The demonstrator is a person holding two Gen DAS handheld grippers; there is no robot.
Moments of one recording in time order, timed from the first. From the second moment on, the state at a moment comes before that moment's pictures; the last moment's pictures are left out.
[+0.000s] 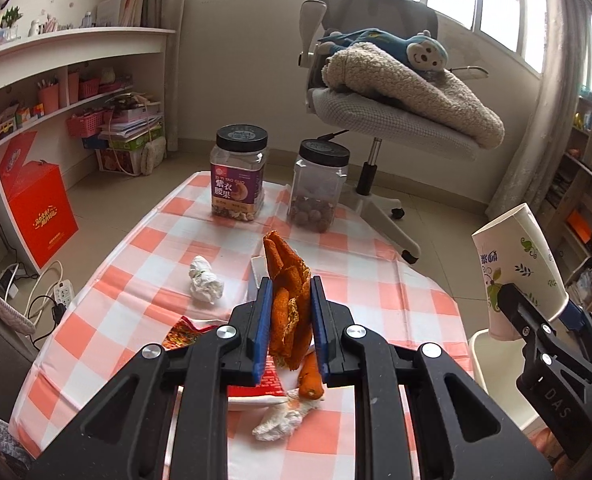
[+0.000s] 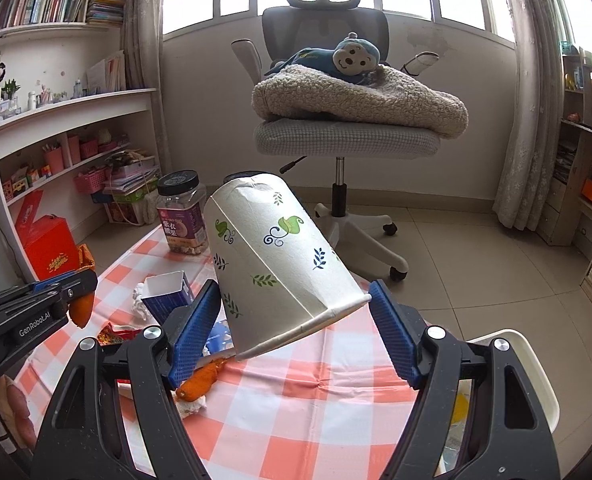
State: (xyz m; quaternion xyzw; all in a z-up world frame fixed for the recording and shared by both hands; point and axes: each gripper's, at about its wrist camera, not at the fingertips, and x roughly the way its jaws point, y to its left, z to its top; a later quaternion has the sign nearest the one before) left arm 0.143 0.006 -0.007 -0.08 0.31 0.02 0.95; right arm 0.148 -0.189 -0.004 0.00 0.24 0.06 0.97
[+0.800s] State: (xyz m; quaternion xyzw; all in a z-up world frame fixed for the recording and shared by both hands) left arm 0.145 -0.103 -0.001 -0.05 0.32 -0.06 0.94; right arm 0.136 -0.352 -0.003 0.08 0.27 -0.10 0.96
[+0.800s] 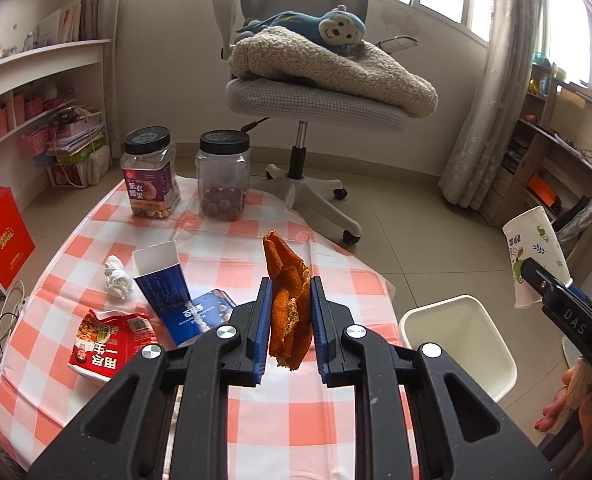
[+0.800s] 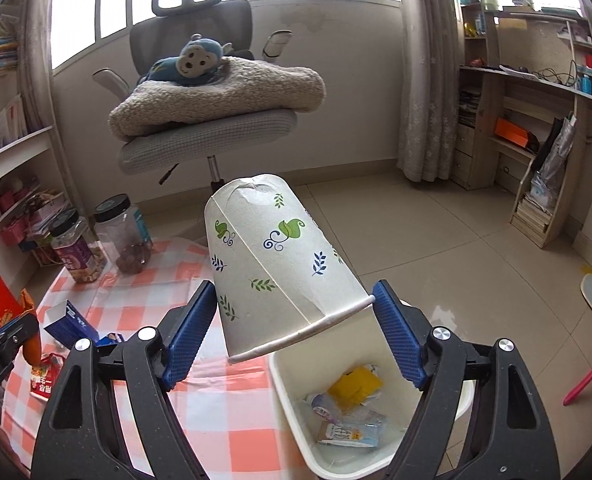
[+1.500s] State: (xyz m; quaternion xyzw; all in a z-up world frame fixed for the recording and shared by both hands) left arm 0.158 -0.275 -0.010 0.01 0.35 -0.18 0.92; right arm 0.088 -0.481 -0.002 0.20 0.24 -0.25 0.92
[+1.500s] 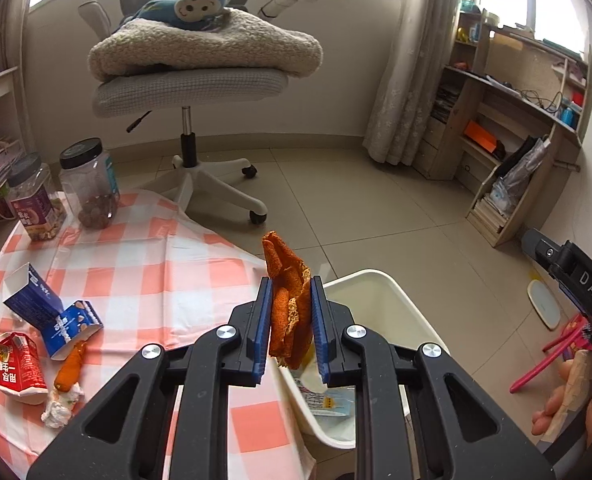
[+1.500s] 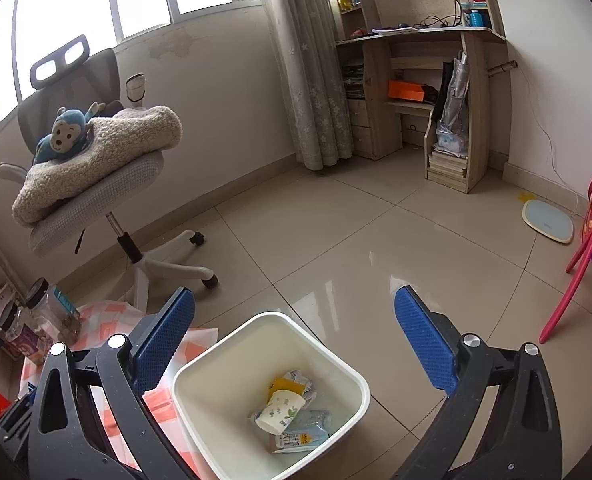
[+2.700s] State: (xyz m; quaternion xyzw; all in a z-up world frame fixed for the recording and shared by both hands) left arm 0.155 -0.200 0.020 0.01 0.28 -0.03 0.96; right arm 0.084 -0.385 0.011 0.10 0.22 -0.24 0.94
